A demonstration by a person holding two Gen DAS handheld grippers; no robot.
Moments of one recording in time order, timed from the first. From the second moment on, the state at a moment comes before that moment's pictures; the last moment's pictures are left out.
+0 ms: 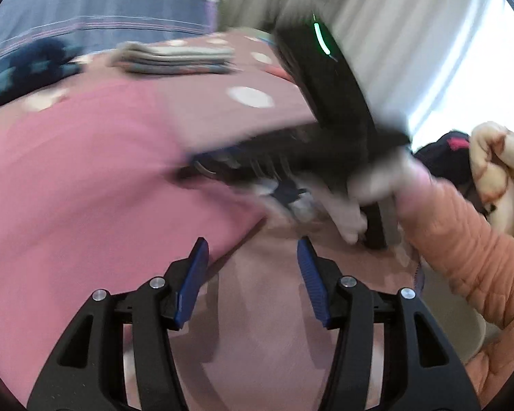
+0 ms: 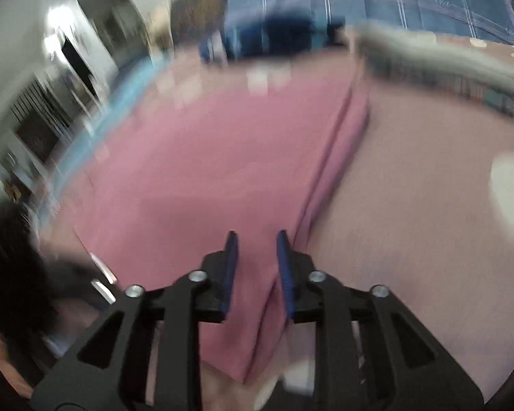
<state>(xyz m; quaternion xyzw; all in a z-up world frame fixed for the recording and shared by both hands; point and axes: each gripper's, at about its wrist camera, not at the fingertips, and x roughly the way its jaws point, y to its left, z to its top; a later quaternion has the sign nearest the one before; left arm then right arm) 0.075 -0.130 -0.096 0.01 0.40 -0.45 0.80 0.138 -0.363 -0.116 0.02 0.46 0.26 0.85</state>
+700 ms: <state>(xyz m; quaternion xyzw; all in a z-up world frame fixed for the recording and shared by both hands) 0.106 0.226 -0.064 -0.22 0.34 -0.14 0.91 0.015 -0.085 -0.077 -0.26 0.31 0.42 0.81</state>
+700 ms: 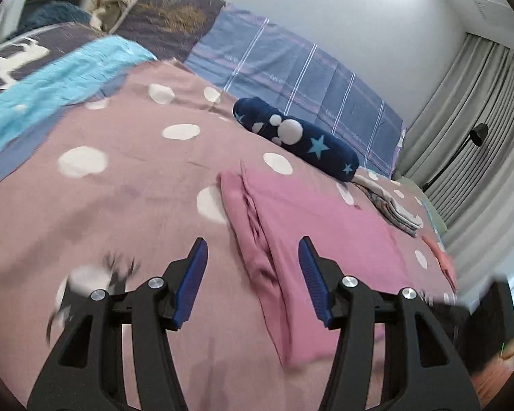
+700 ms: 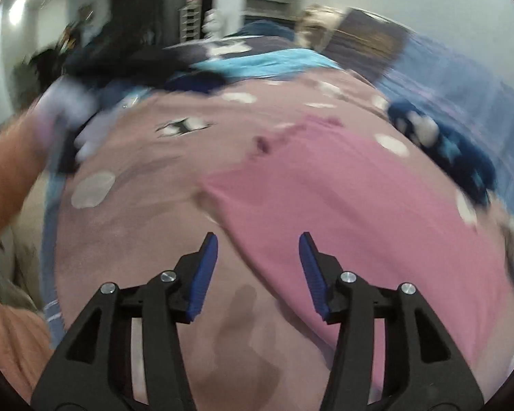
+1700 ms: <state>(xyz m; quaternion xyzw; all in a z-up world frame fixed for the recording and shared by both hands) 0.264 0.228 -0.140 -0.32 0.36 -0.24 0.84 0.036 0.015 -0.120 -0.36 0.29 0.37 0.81</state>
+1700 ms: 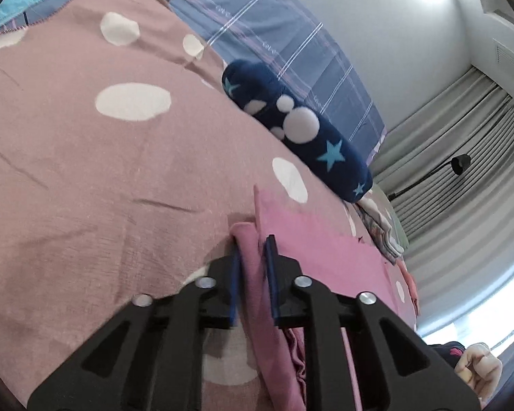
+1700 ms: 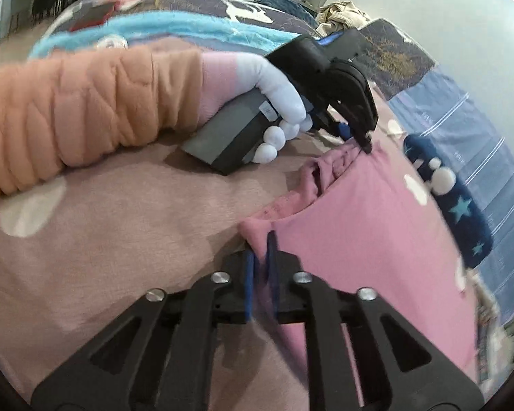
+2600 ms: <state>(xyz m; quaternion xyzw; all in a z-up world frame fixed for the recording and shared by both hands) 0.257 0.206 -0.144 -0.28 0.39 -0.31 0.82 0.045 0.034 -0.127 -0.36 0.30 0.26 0.85</state>
